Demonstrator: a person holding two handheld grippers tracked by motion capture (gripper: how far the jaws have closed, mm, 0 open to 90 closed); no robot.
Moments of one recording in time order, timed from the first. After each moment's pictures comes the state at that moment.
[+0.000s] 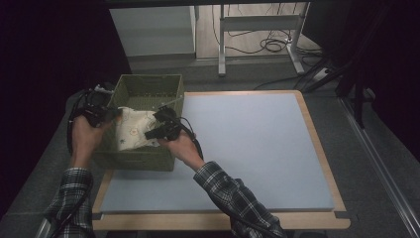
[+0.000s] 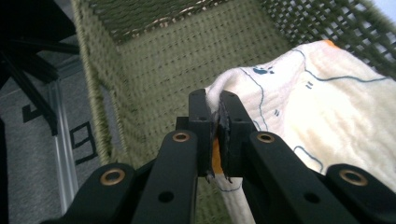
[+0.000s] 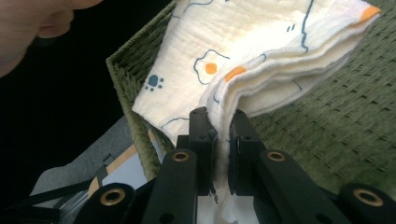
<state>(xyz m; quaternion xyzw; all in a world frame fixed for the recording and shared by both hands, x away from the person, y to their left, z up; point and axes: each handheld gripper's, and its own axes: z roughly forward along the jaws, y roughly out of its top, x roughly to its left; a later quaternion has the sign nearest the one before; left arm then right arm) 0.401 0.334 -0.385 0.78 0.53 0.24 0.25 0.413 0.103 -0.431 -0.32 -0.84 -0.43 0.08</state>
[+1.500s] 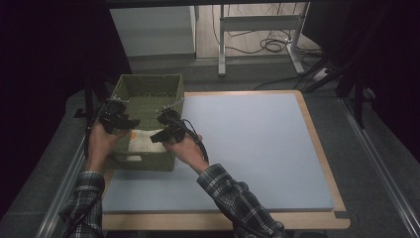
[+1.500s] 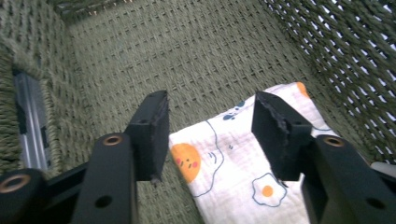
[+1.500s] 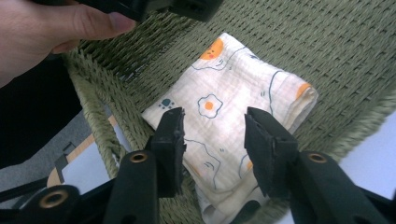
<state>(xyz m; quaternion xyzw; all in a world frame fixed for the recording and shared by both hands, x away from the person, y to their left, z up) 0.421 0.309 -0.434 0.79 0.52 0.20 0.26 0.410 0.090 -0.434 -0.34 -0.86 -0.39 0.02</state>
